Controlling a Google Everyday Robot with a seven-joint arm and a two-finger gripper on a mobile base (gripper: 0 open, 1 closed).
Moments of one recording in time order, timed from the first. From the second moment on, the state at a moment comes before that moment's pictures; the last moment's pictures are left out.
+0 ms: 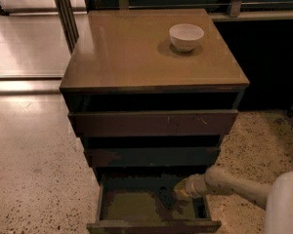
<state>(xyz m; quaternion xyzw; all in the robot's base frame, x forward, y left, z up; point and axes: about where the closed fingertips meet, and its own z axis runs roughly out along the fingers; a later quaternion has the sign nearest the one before) 0.558 -0.156 0.256 -0.47 0.82 0.18 0.26</state>
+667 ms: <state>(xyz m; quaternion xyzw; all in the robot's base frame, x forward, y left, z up) 0.545 -0.137 0.215 -0.49 0.82 0.19 0.24</state>
